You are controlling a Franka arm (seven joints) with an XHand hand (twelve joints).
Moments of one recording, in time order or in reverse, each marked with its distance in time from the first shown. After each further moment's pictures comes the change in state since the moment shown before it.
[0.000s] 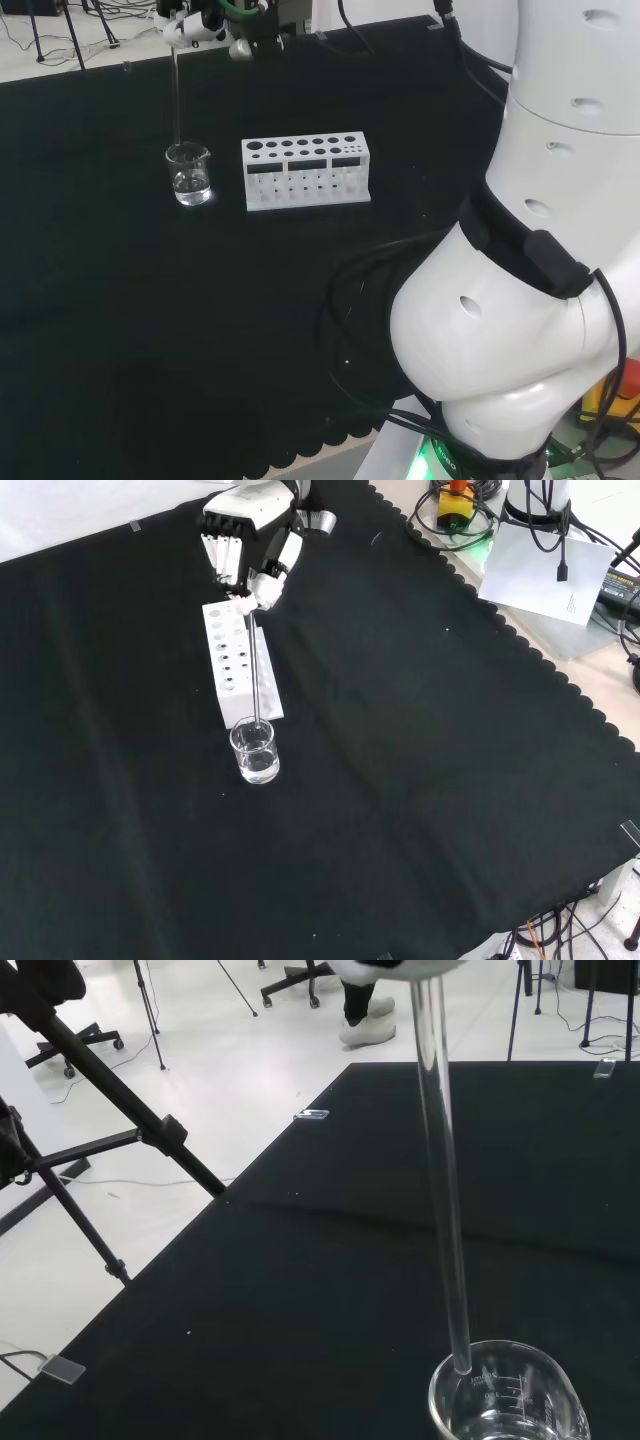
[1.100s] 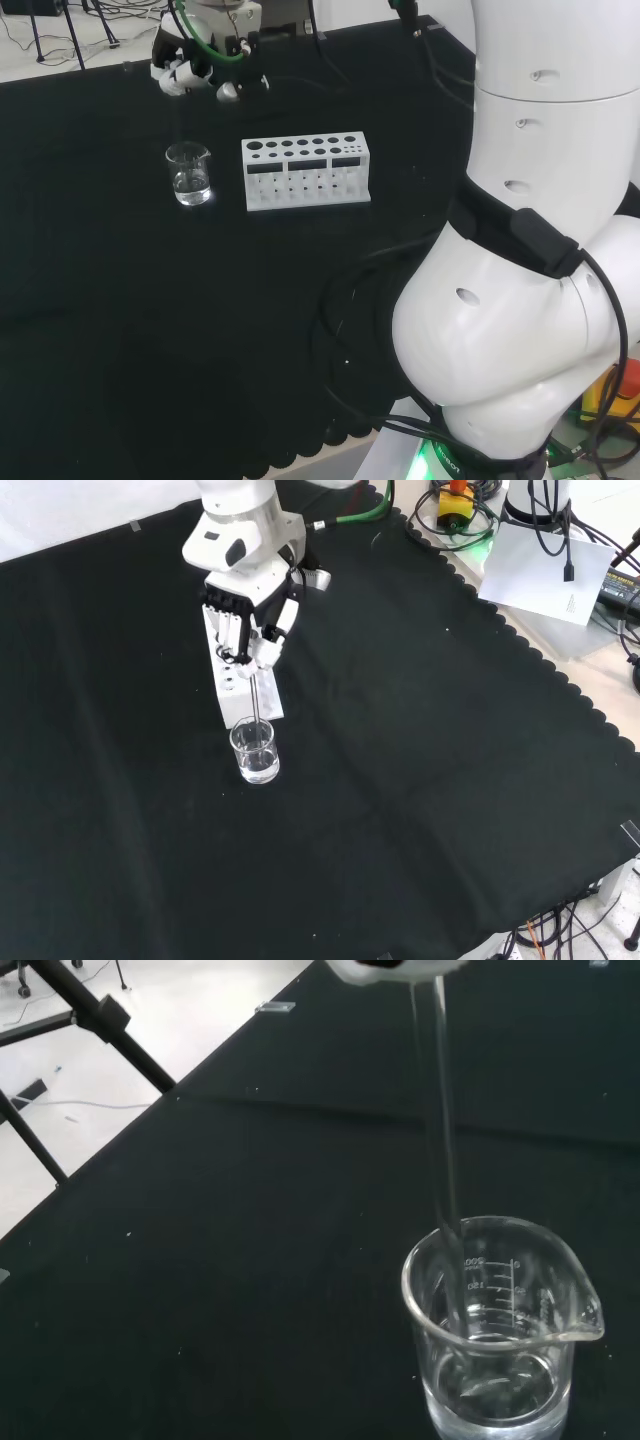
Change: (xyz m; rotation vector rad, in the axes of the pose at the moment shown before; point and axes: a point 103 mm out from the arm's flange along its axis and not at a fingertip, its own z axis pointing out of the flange) arm -0.006 0.021 0.077 0.096 -0.039 0.024
